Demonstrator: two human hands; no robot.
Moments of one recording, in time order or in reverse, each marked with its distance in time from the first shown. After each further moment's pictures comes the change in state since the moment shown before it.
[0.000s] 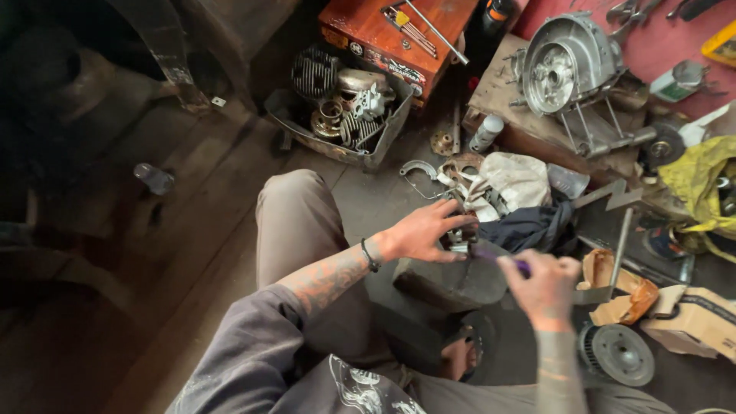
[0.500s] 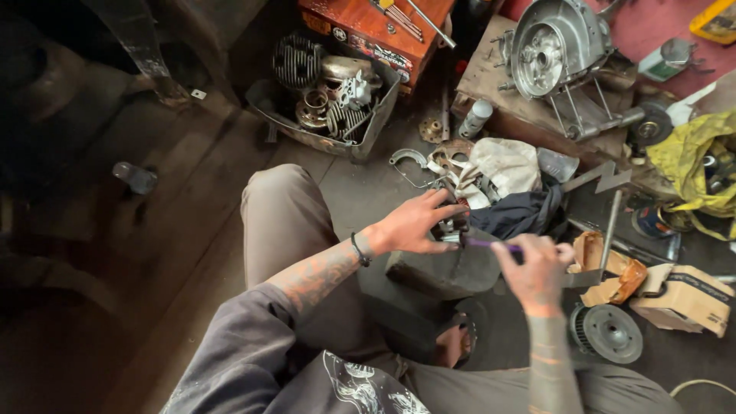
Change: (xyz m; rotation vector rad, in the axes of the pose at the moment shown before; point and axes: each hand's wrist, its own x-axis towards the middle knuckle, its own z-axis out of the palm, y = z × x) left_hand 0.004 0.003 -0.002 0.025 -0.016 -0.013; right_hand 0.006 -0.003 -0.006 0.014 0.036 0.010
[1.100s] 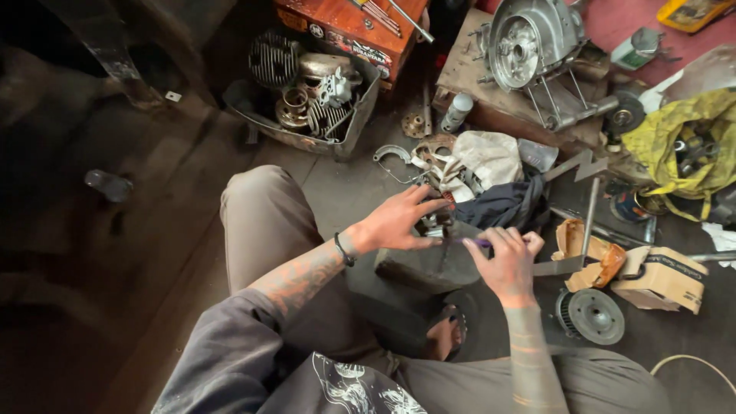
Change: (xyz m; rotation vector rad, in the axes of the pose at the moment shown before) left_hand -0.003 0.003 -0.007 -0.038 -0.025 -0.003; right_hand 0.004 -0.031 -0.001 0.048 0.018 -0.071
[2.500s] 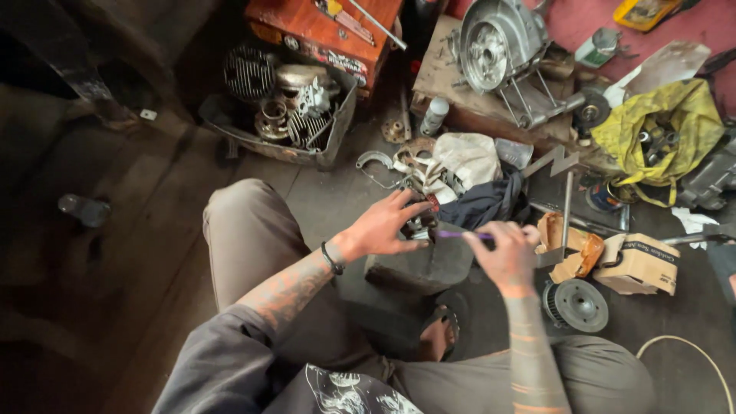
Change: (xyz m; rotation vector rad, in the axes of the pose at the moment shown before) left_hand 0.003 0.003 -0.003 0.003 -0.022 -0.006; right_hand 0.000 0.028 -0.010 0.016 0.006 0.074
